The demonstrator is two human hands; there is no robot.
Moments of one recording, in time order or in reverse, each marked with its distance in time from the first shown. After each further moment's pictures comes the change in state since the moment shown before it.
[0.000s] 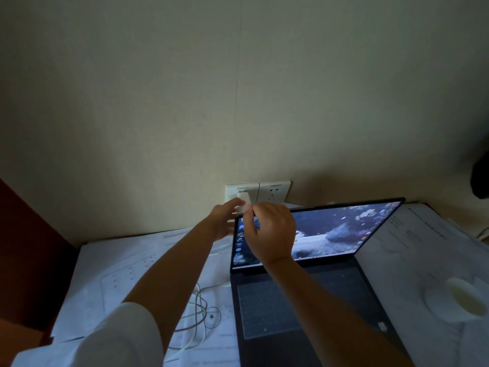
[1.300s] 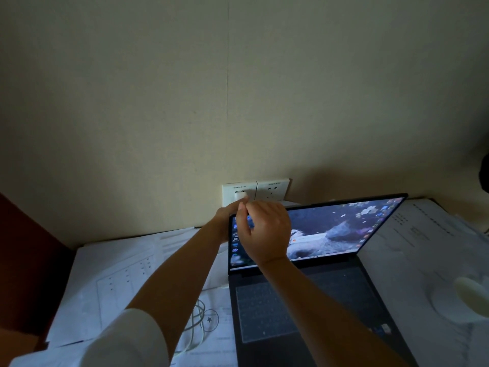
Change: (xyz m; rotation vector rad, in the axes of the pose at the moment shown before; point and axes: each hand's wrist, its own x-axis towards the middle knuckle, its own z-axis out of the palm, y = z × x) left_hand -0.005 -0.002 0.023 0.013 0.098 -0.067; right_hand 0.002 -0.001 0.004 0.019 0.032 0.006
